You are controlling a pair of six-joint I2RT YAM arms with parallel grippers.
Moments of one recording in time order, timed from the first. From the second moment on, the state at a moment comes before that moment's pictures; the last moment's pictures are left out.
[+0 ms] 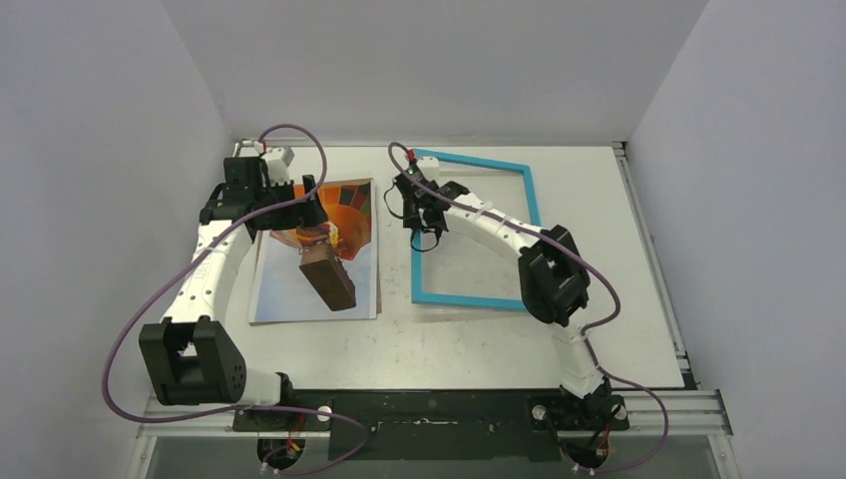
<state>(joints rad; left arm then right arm) 0.03 1.40 1.23 -0.62 0.31 -0.12 0.75 2.17 1.83 -0.60 0.34 0.56</state>
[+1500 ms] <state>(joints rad) -0.20 1.48 1.25 -0.58 0.31 -0.22 0.43 1.64 1.51 -0.10 -0.45 1.23</state>
